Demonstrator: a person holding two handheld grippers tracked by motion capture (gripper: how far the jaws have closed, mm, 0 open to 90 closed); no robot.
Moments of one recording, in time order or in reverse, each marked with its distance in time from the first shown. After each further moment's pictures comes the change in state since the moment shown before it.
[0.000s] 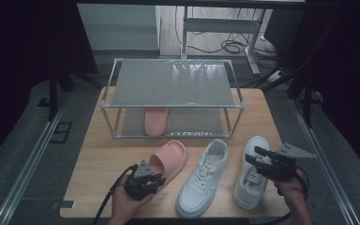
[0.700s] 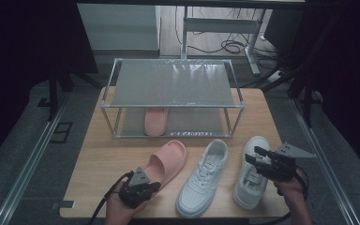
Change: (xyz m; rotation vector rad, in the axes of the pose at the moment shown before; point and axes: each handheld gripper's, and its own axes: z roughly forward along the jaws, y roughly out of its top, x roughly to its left) left arm -0.007 -0.016 -0.016 0.008 -0.016 0.033; right arm 0.000 0.000 0.000 0.000 0.002 0.001
